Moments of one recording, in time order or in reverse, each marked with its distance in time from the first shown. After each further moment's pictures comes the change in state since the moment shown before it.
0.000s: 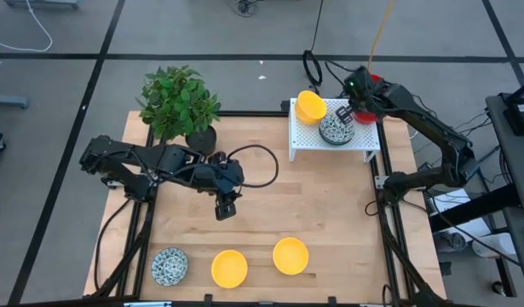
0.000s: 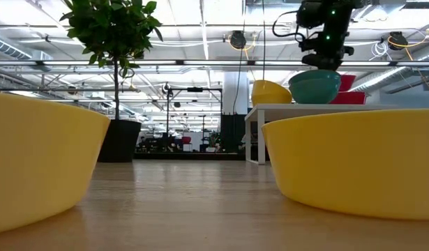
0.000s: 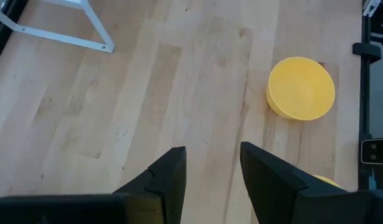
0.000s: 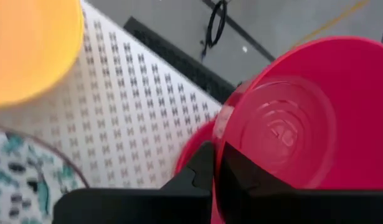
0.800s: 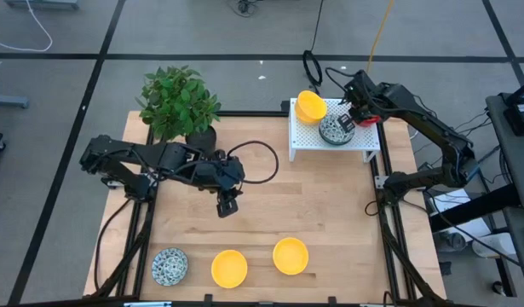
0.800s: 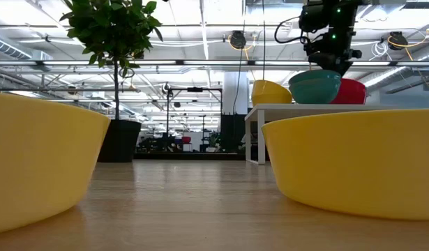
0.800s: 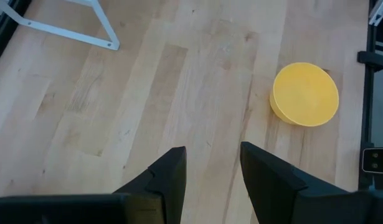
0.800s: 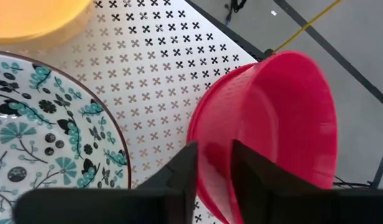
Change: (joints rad) left arm 0.024 0.000 0.000 0.000 -0.001 -0.026; right arm 0.003 -0.006 0.000 -0.156 -0.104 0.082
